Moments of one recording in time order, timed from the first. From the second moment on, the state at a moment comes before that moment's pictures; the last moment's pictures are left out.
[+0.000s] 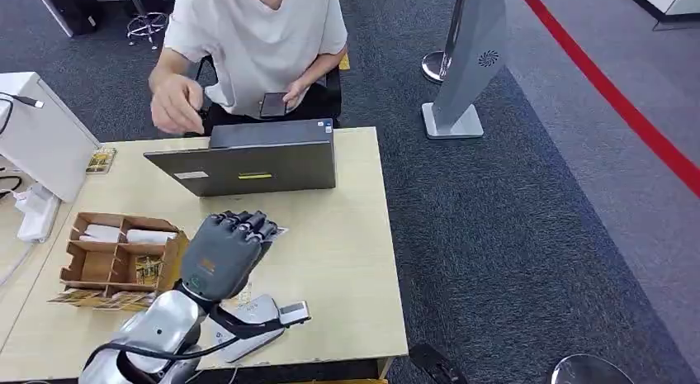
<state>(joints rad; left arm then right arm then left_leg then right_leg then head) -0.30 0.22 -0.68 -1.68 -1.41 0.29 0.03 0.19 0.13 0.02 -1.11 0.57 0.21 0.55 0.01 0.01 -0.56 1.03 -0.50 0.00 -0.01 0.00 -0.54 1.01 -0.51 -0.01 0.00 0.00</state>
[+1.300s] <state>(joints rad) -0.10 0.20 -0.68 -1.34 -1.40 0.32 0.00 0.18 0.13 -0.05 -1.12 0.62 0.26 0.55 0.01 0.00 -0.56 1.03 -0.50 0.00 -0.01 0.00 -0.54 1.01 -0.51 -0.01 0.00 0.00</state>
